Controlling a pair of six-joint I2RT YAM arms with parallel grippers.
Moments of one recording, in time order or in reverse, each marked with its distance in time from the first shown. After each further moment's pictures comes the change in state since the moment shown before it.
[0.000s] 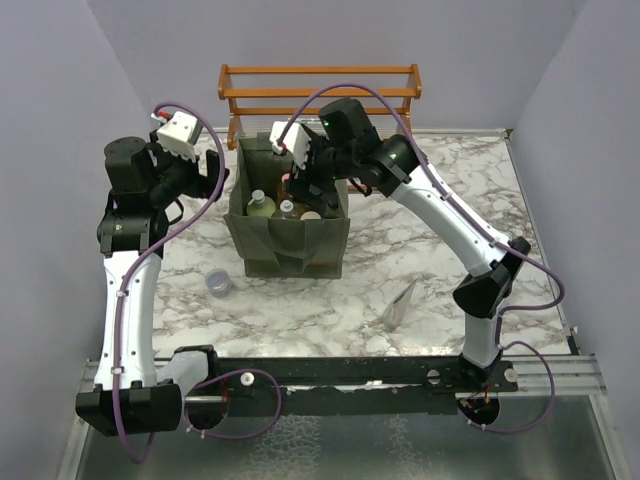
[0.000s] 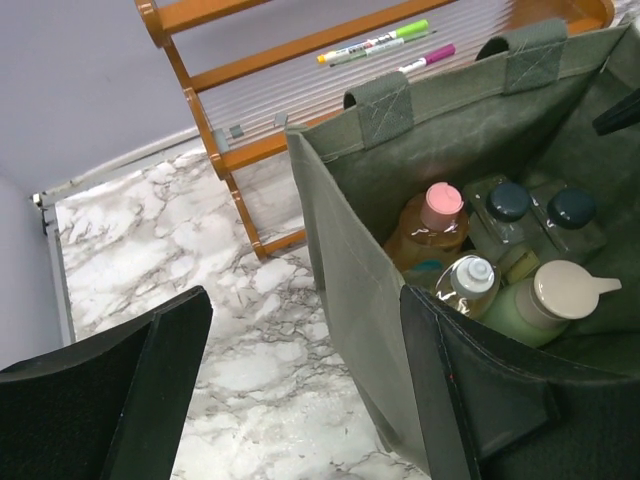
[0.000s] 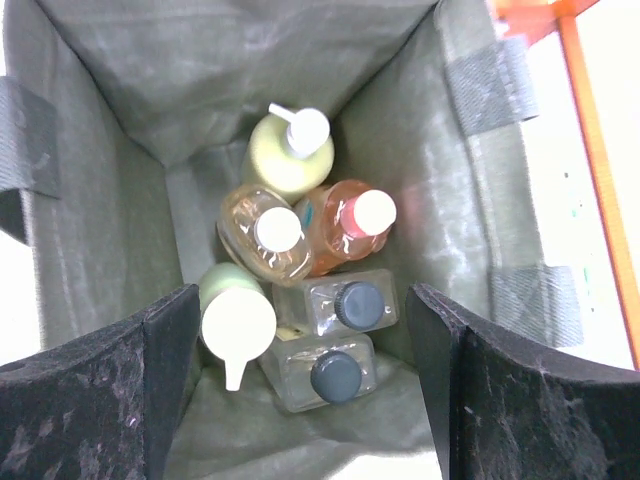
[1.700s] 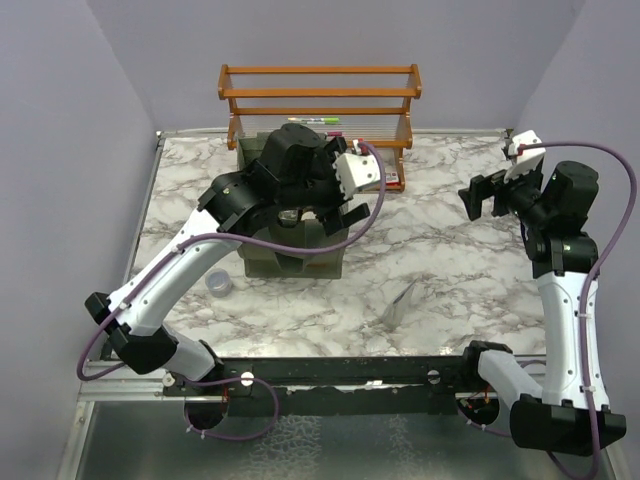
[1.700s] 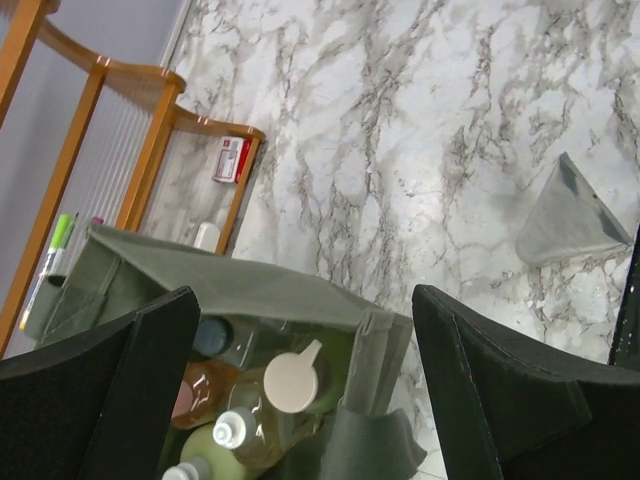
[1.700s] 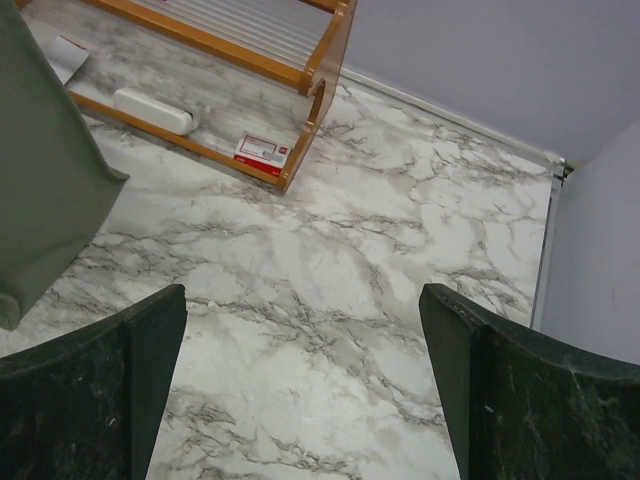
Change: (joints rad) left arm -0.888 0.361 0.492 -0.309 -0.210 0.282; right arm -0.965 -0.971 -1.054 0.411 -0.196 0.259
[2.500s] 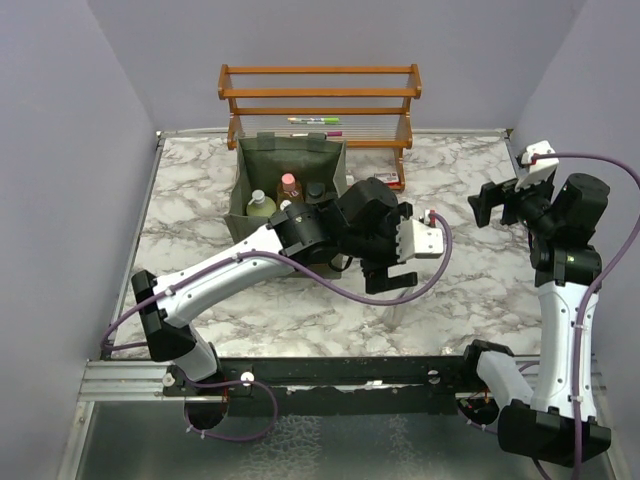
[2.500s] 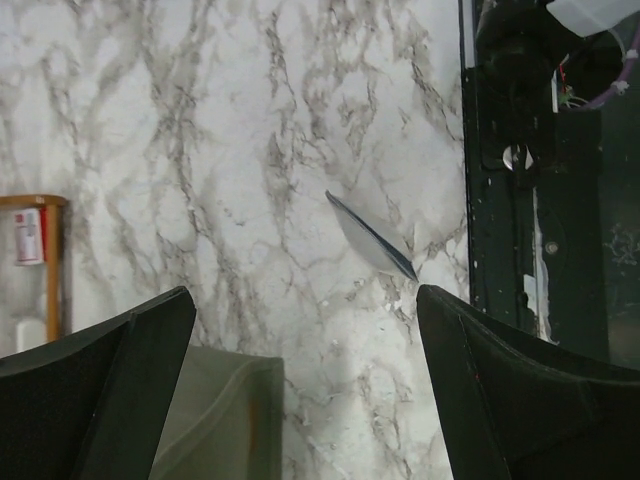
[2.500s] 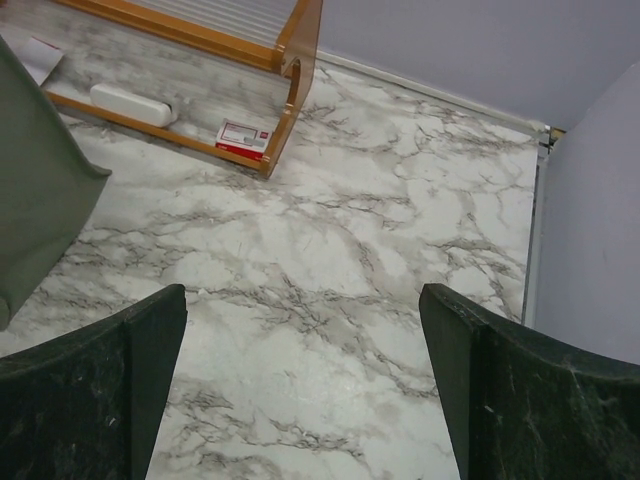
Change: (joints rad) left arm -0.313 0.150 0.002 -0.029 0.010 -0.035; right arm -0.106 -0.070 -0.065 -0.004 -0.041 0.018
